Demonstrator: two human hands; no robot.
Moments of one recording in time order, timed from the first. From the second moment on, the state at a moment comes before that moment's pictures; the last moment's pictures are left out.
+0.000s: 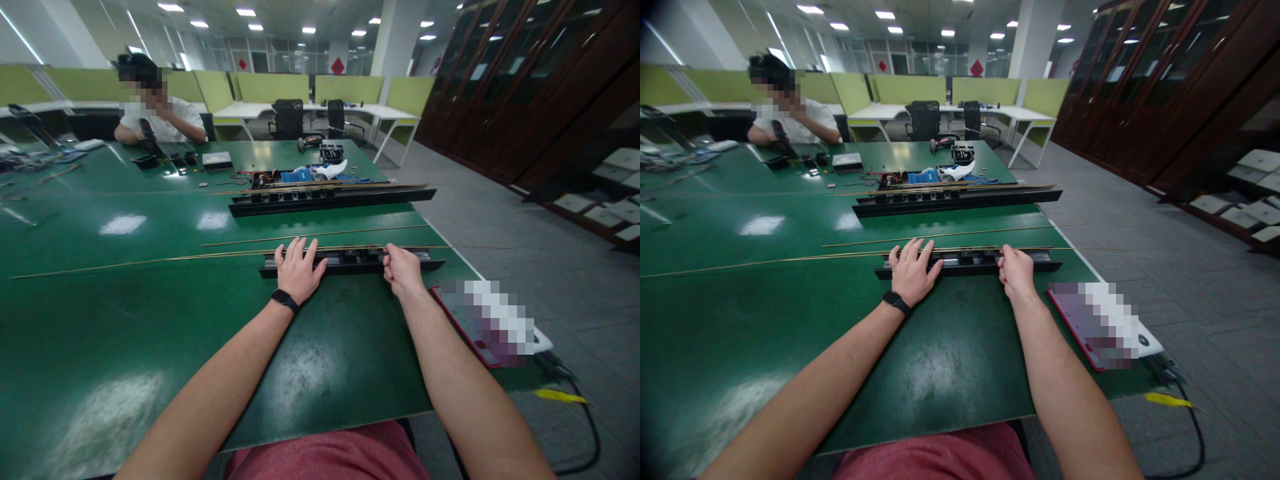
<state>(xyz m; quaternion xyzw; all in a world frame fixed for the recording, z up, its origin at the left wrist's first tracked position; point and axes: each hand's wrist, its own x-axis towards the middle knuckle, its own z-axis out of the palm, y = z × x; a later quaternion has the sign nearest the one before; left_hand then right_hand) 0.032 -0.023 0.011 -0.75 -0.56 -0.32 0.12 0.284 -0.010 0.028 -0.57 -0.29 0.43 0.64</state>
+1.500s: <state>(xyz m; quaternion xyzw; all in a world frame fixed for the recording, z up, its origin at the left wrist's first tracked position) 0.032 -0.023 0.011 -0.75 -0.56 -0.32 0.12 0.282 -0.011 0.031 -0.58 -0.29 0.43 0.63</state>
